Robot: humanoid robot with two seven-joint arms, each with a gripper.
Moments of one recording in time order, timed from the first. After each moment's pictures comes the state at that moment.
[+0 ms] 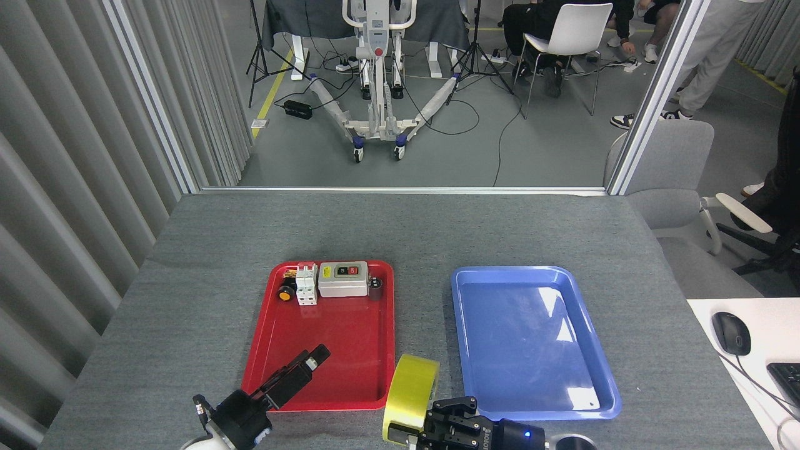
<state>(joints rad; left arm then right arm) -0.13 -0.02 0.16 -1.28 -0.46 -0.66 -0.65 -0.05 -0.22 0.39 -1.66 0.69 -0.79 0.48</state>
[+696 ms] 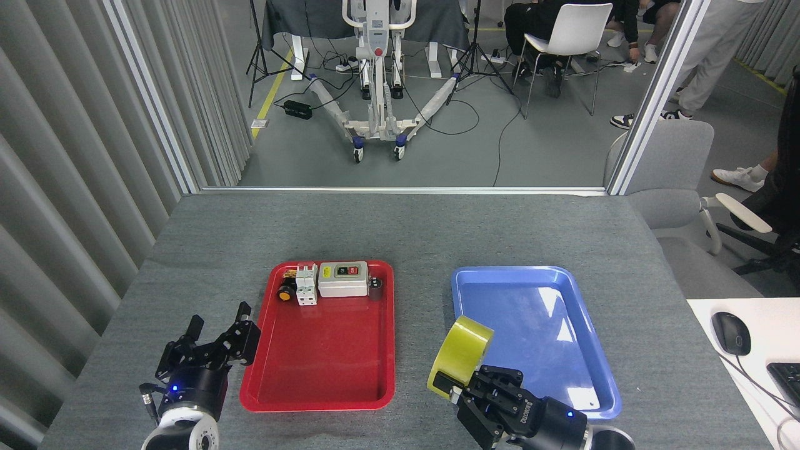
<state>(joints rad) -0.08 -0.03 0.17 -1.54 -1.30 -0.04 -0.02 -0.02 -0.14 0.13 -1.64 0.73 -0.76 0.47</state>
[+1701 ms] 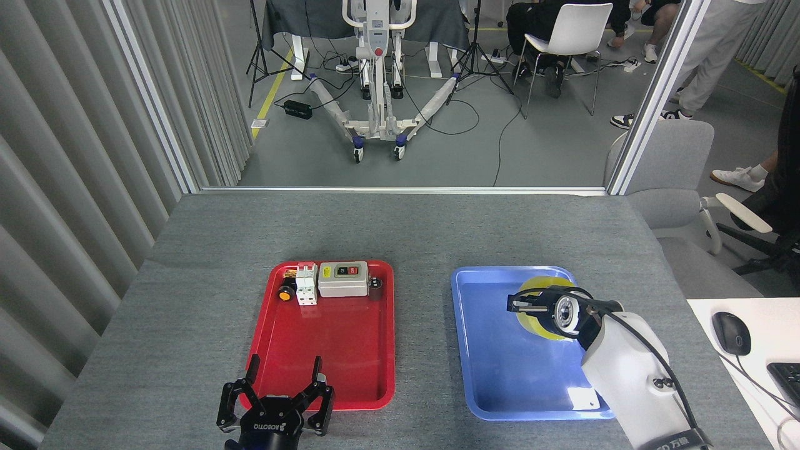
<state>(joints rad) 0.12 -0.02 -0.20 -1.62 -1.53 0.18 0.20 -0.65 -0.20 0.36 -0.97 0.90 0.18 0.82</state>
